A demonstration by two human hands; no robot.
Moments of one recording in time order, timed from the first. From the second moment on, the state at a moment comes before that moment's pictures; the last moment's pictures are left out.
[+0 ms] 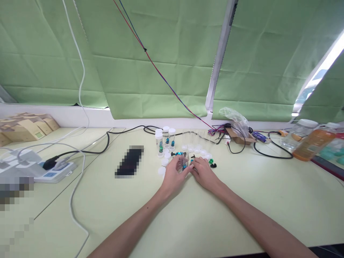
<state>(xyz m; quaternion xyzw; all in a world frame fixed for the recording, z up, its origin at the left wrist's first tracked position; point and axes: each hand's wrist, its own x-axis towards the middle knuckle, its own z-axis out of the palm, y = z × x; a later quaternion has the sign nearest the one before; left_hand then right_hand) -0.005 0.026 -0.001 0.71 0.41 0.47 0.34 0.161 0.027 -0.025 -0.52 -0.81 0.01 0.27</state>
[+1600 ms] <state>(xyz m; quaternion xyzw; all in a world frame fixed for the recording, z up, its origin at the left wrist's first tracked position) -0.019 0.042 0.015 0.51 0.42 0.64 0.39 0.165 0.023 -0.017 -0.52 -0.80 0.03 0.30</state>
